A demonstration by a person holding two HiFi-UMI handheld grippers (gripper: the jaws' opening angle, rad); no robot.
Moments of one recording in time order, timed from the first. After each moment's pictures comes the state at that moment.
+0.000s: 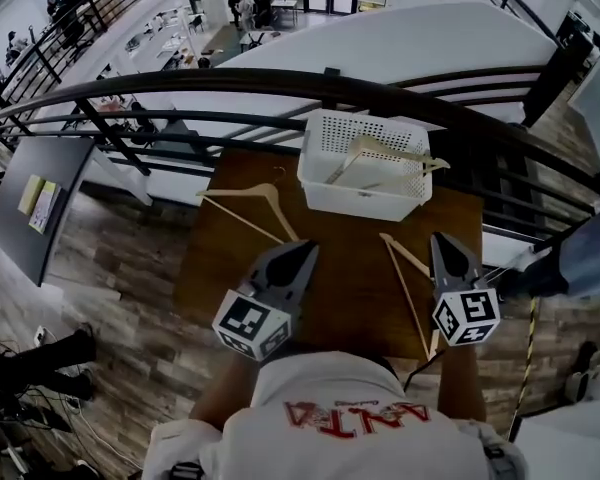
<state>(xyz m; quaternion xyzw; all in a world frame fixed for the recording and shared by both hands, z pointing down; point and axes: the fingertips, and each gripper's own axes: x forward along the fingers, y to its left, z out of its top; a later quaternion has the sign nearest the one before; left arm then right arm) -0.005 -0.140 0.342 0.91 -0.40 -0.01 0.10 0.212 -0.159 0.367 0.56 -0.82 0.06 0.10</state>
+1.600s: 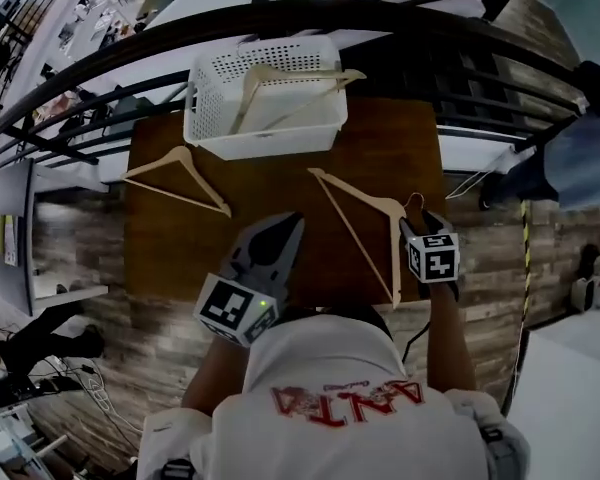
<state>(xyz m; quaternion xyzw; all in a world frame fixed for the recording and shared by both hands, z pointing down) 0.156 -0.134 0.400 0.94 -0.32 0.05 0.15 0.391 -0.102 0.606 0.59 -0.67 0.30 0.33</state>
